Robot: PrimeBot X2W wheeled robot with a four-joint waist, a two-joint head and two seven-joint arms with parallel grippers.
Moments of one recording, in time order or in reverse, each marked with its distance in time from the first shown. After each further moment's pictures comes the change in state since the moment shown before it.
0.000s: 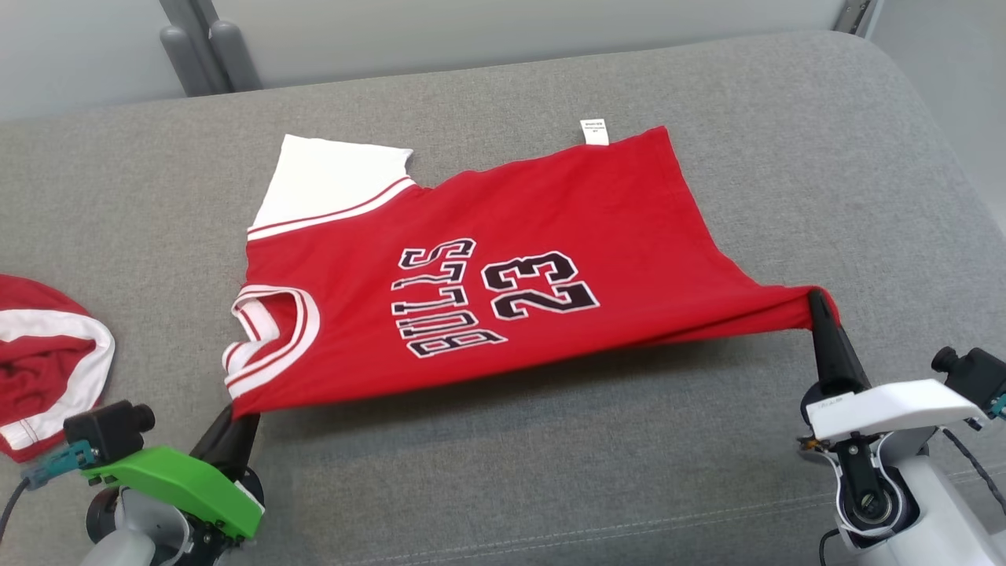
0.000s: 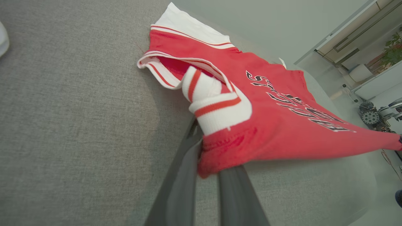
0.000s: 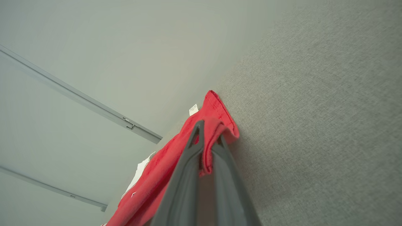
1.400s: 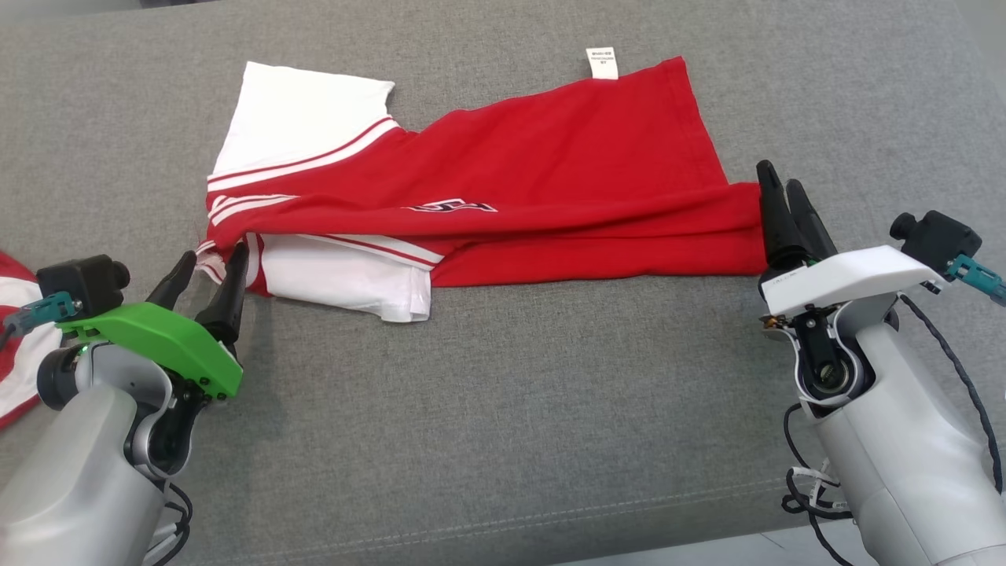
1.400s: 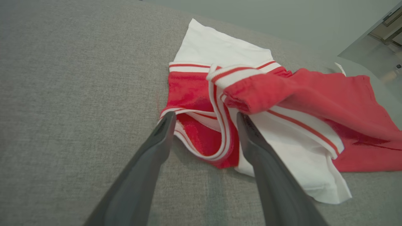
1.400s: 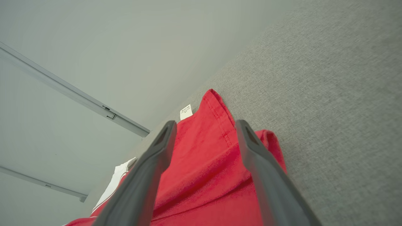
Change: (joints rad) left arm -0.350 -0.044 -0.041 0.242 0.118 0.041 0.038; right arm -0.350 0.026 0.083 0.241 -0.057 -0.003 0.000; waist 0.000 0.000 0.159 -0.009
